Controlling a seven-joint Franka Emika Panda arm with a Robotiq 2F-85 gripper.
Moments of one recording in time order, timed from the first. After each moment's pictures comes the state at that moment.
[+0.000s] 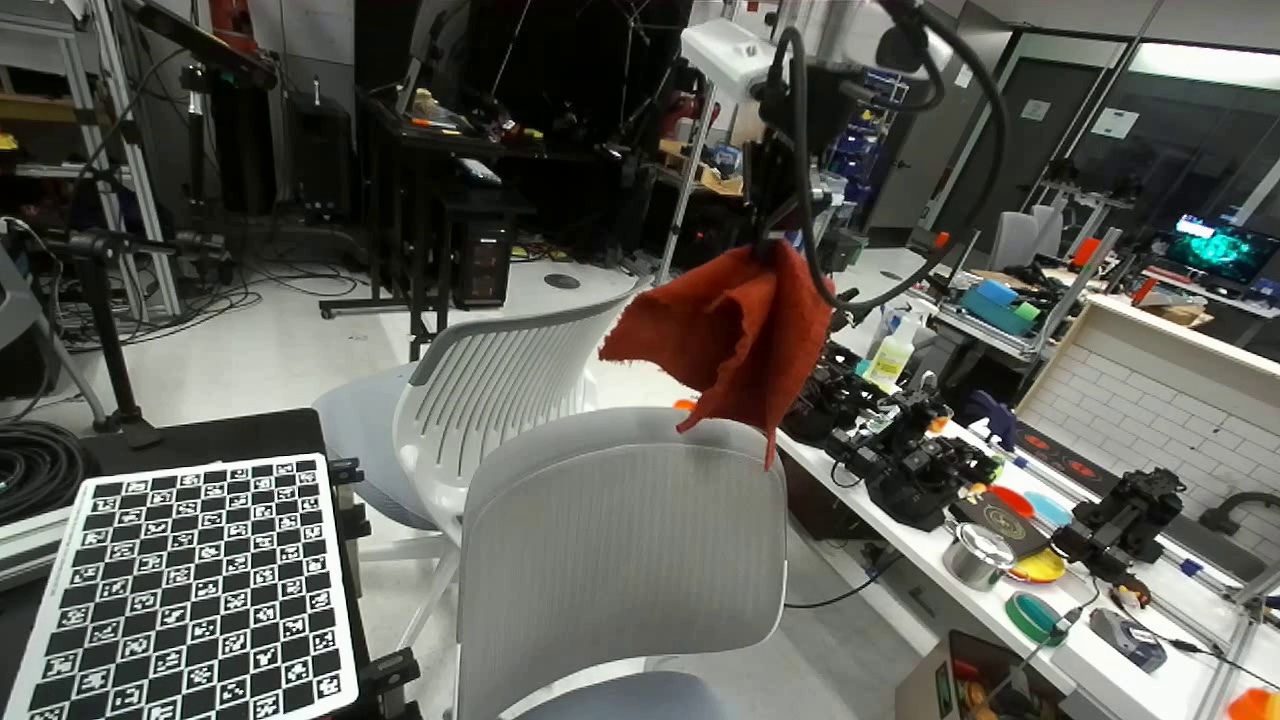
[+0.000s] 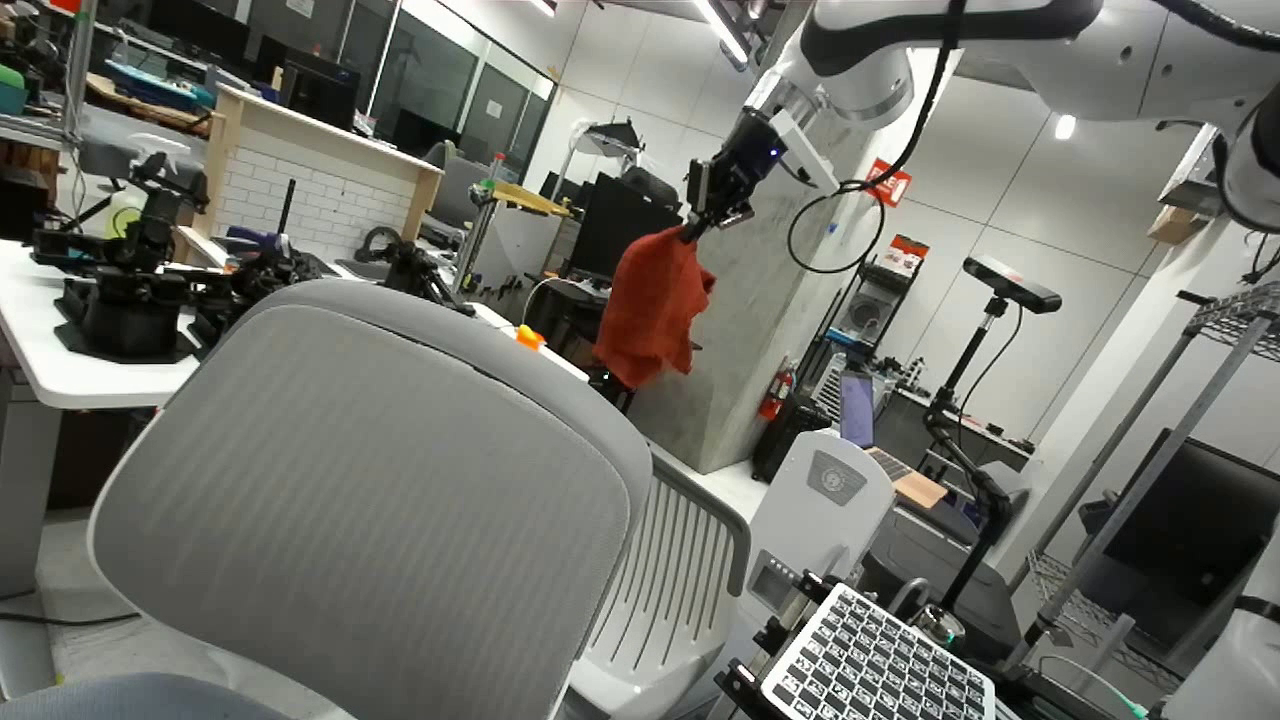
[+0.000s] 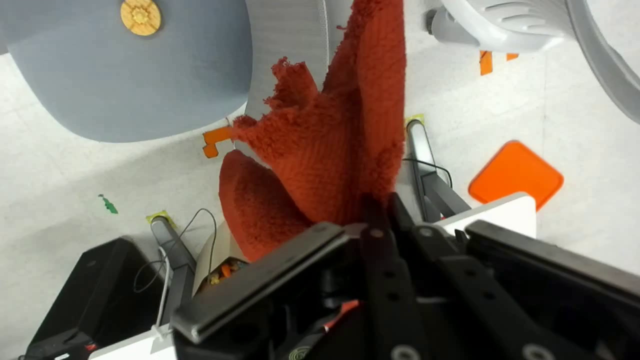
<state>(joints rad) -0.06 0.33 -0.03 -1.48 0.15 1.98 0.14</state>
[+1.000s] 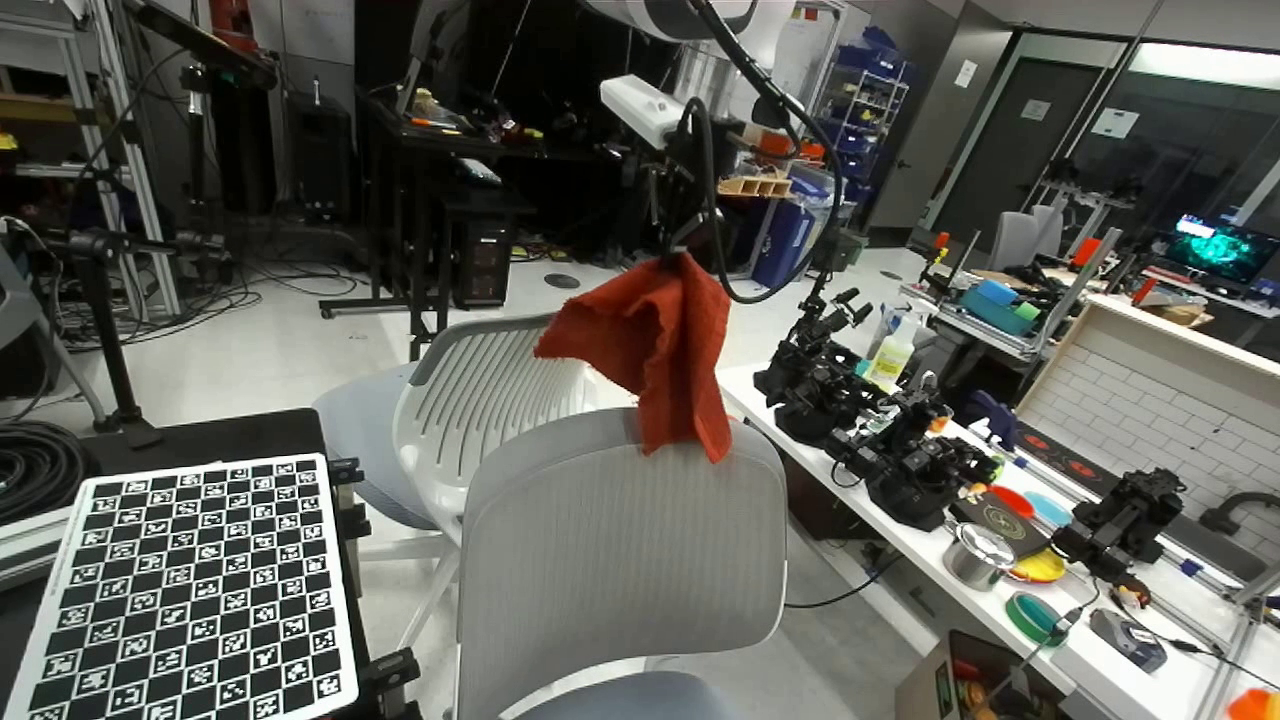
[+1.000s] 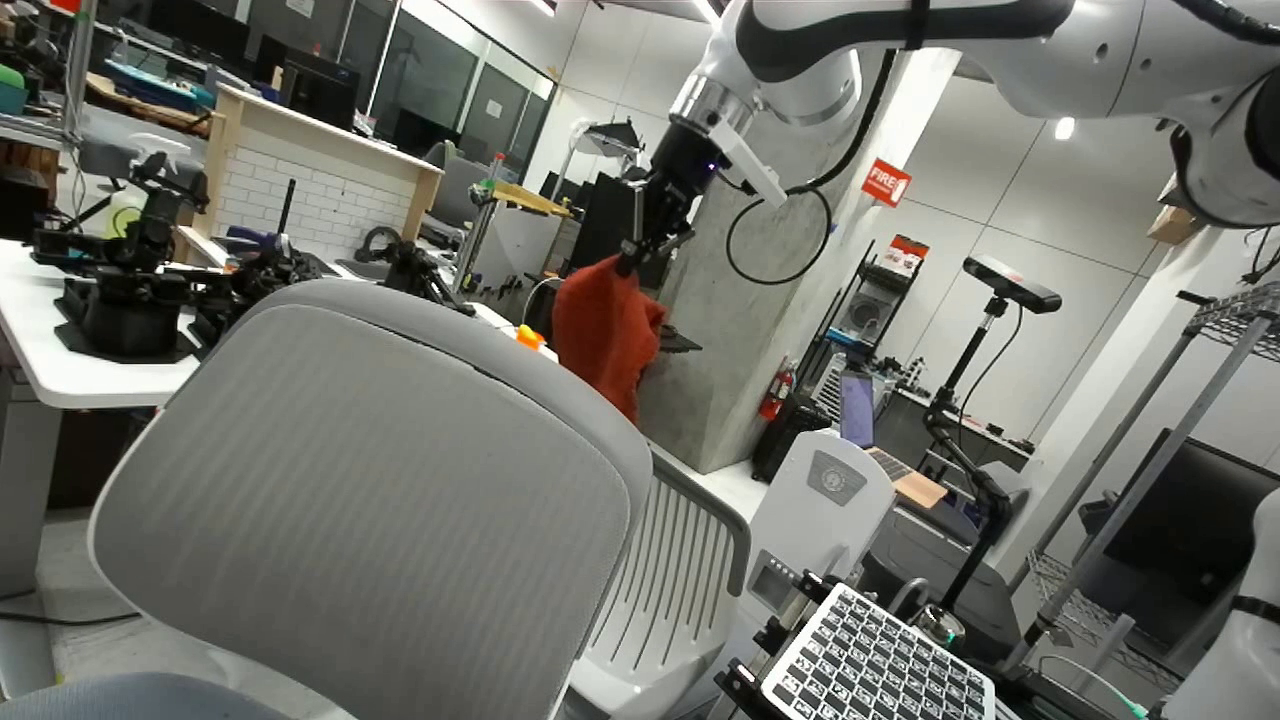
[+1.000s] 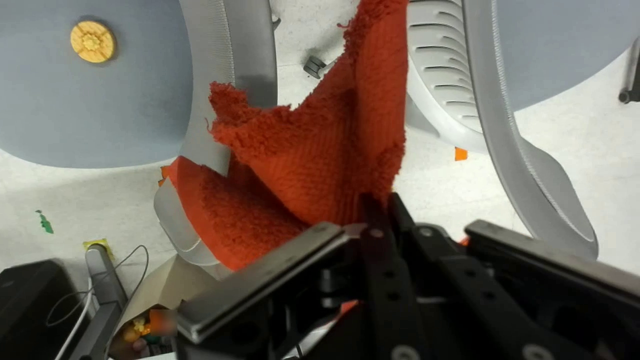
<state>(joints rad) 0.09 0.41 0.01 -1.50 0.10 1.98 0.15</state>
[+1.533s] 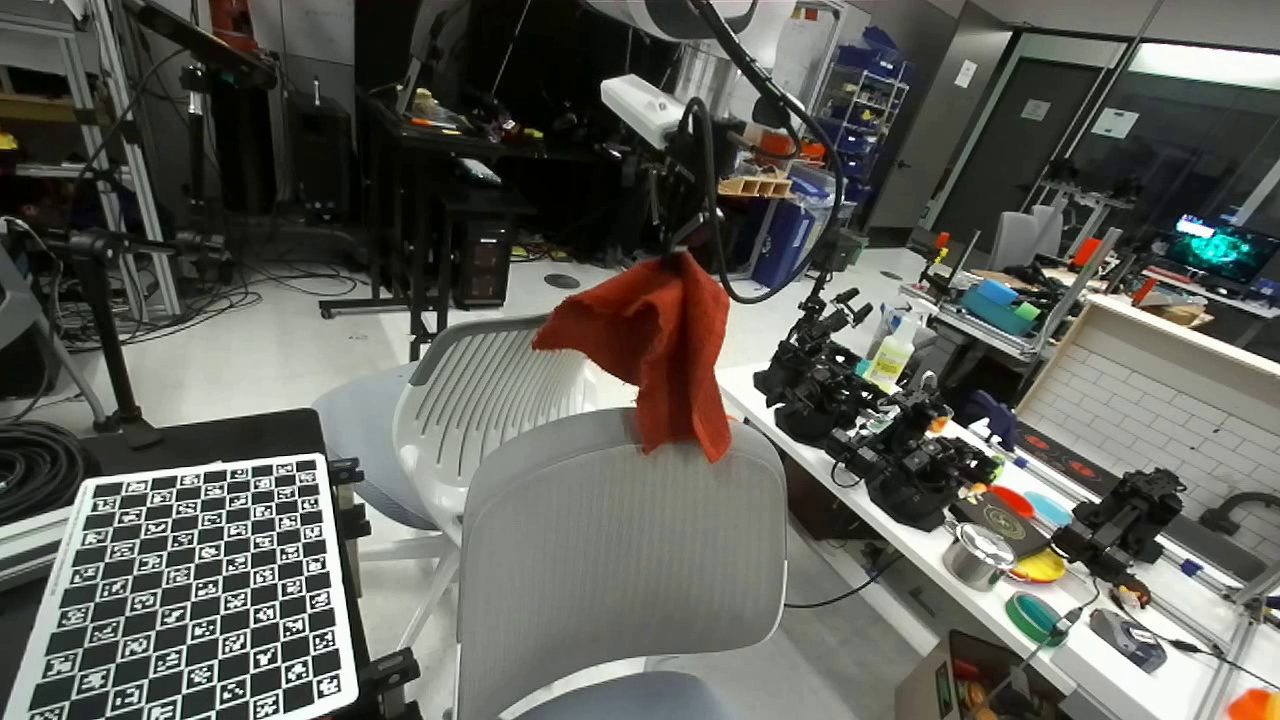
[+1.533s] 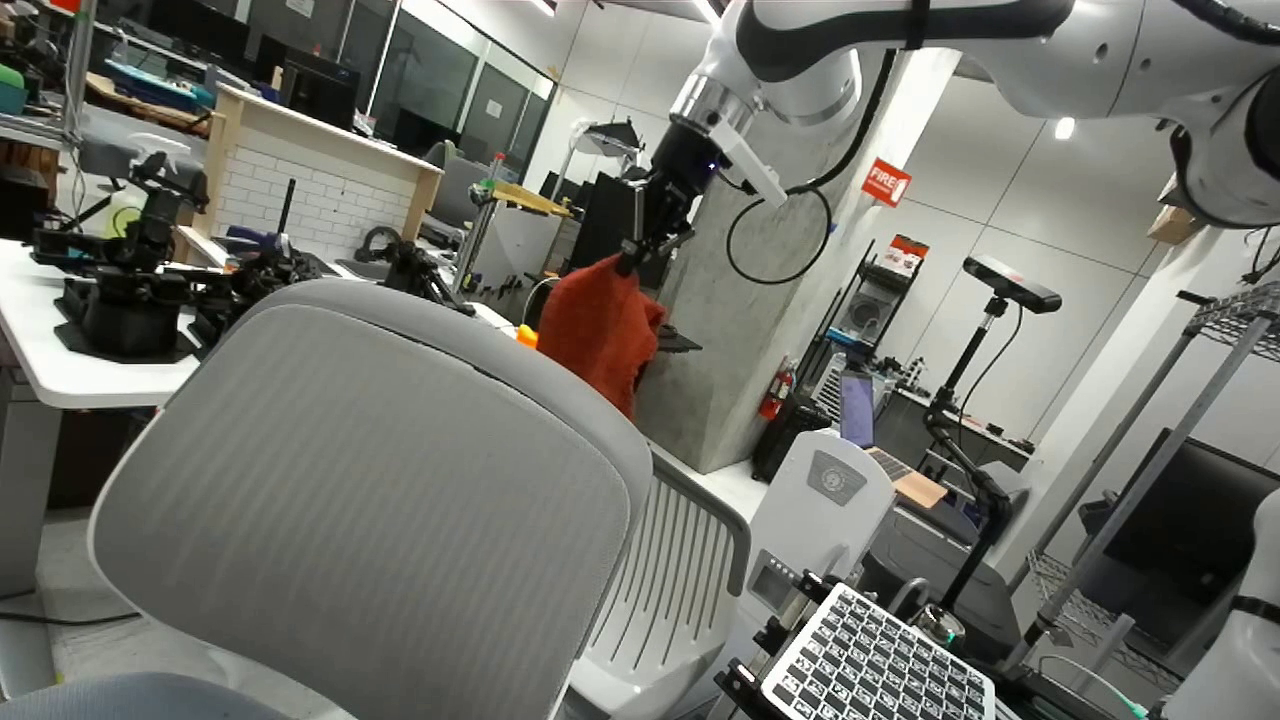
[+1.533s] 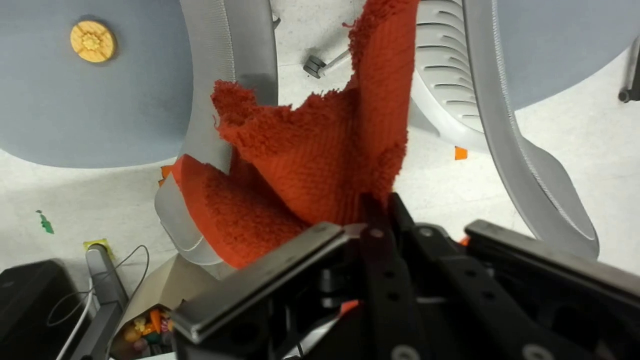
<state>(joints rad) 0.08 0.41 0.01 -1.50 0.10 1.98 0.15</state>
